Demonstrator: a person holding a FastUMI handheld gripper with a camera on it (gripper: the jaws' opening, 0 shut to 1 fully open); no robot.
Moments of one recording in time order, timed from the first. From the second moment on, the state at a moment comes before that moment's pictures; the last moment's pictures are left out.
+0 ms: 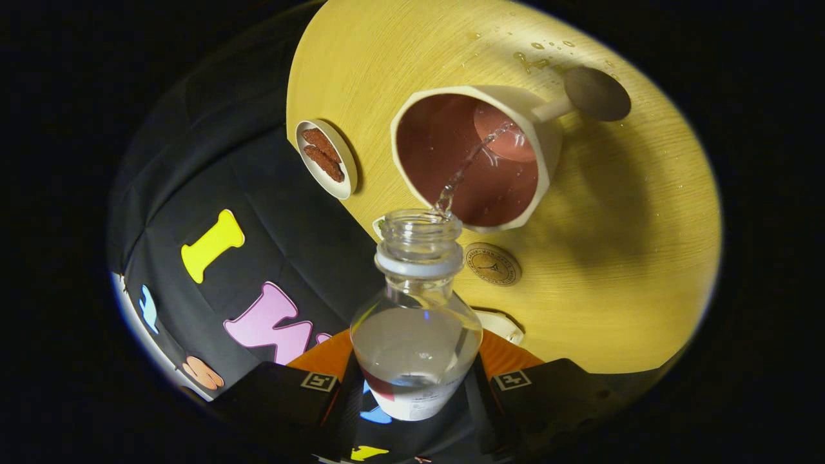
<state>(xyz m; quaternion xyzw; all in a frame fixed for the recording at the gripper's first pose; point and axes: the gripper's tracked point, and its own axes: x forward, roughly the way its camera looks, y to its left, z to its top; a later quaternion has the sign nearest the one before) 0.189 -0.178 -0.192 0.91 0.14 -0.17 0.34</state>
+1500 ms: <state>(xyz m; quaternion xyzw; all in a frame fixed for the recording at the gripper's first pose) 0.193 -0.184 -0.173 0.96 0.14 -0.16 0.21</state>
